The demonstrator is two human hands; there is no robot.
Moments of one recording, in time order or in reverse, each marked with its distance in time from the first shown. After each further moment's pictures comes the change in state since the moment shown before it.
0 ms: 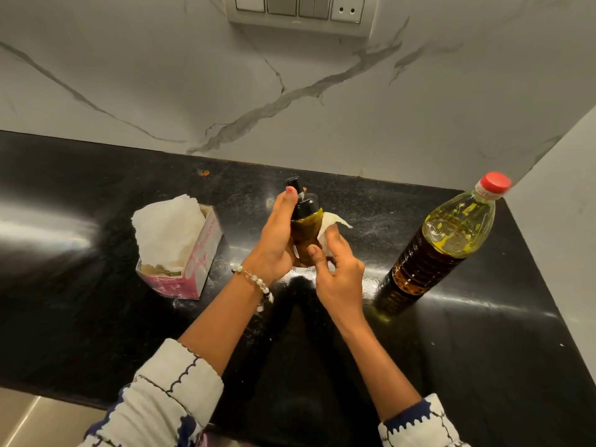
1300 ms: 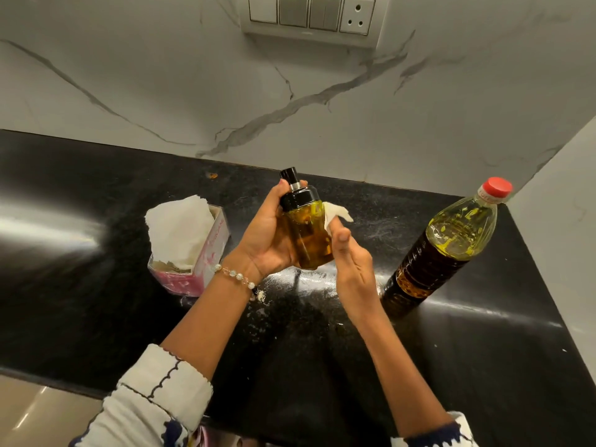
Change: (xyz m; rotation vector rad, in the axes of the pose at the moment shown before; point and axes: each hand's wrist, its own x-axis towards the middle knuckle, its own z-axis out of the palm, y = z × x) left_hand -0.023 0.031 -0.010 -0.241 -0.175 -0.129; right_hand 0.005 -0.058 -0.024 0.366 -0.268 0.053
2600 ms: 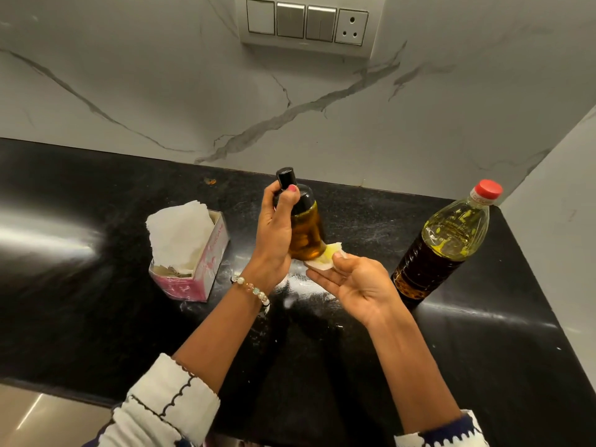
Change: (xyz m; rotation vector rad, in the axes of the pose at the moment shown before) left_hand -0.003 -0.015 0.013 0.323 0.215 0.513; right_hand 0.005 -0.002 -0.016 0.667 0.297 0.852
